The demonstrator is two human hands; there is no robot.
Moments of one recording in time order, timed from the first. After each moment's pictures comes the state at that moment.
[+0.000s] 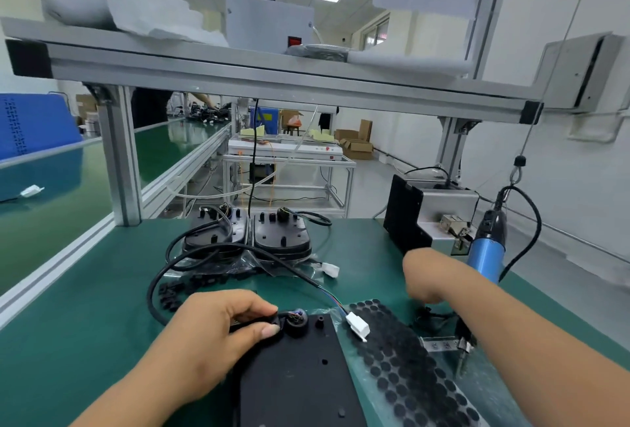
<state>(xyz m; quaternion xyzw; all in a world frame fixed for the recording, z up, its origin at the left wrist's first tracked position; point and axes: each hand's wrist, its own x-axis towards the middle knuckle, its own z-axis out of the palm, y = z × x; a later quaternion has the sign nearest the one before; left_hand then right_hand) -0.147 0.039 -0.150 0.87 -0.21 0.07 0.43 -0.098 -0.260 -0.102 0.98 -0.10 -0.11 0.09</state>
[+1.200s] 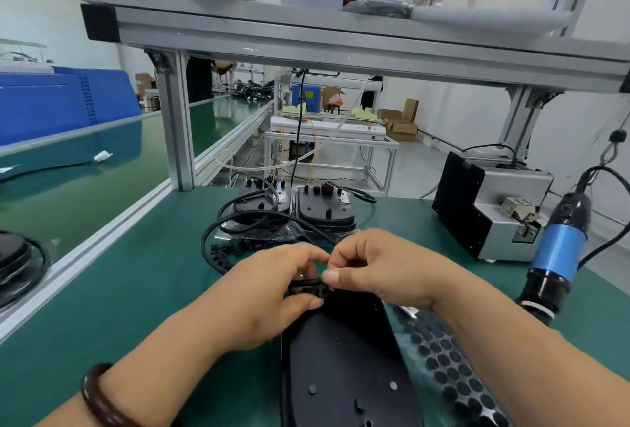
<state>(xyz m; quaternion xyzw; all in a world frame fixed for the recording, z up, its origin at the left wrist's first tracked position) -0.145 0.039 -0.137 0.92 -0.28 0.09 0.26 -0.136 -0.155 -0.097 0.90 0.26 -0.08 -0.35</state>
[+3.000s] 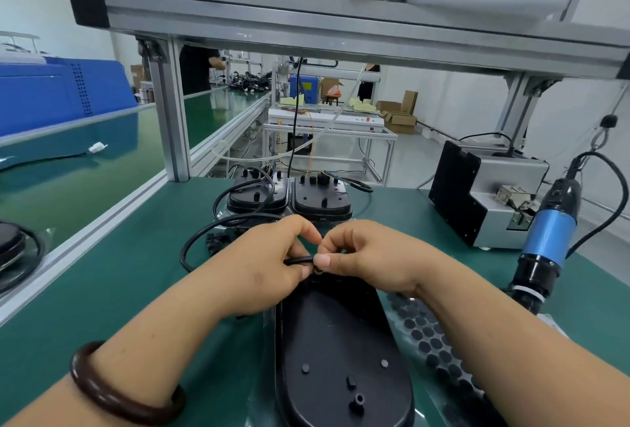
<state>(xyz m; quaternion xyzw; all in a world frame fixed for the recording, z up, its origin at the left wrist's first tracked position) -0.145 0.034 -0.120 0.91 -0.23 0.01 0.34 -0.124 -0.154 -0.111 0.90 0.26 -0.08 -0.34</state>
